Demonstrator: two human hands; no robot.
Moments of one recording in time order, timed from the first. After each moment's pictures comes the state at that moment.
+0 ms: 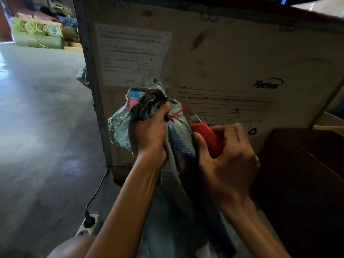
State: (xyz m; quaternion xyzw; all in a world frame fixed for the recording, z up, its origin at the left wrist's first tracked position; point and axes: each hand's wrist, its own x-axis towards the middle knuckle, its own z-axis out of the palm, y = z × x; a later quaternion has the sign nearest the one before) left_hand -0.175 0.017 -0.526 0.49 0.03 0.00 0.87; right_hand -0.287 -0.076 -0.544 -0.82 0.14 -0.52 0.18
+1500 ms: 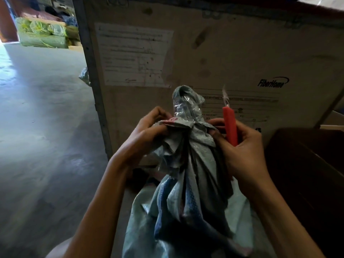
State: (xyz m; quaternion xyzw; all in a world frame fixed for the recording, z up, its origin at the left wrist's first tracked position) left_hand -0.165 0.062 -0.532 0.65 -0.30 -0.11 0.69; right_hand -0.281 -0.114 -0.524 -0.75 0.06 -0.31 0.58
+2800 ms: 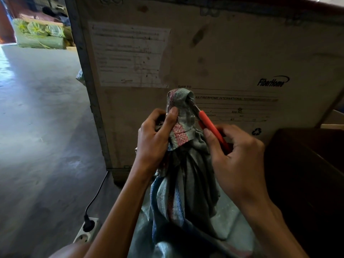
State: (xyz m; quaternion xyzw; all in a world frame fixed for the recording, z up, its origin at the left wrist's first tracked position) left_hand -0.167 0.023 -0.545 0.68 -0.21 0.08 0.70; right_hand -0.283 -0.102 -0.532 -0.85 0.07 -0.42 0.30
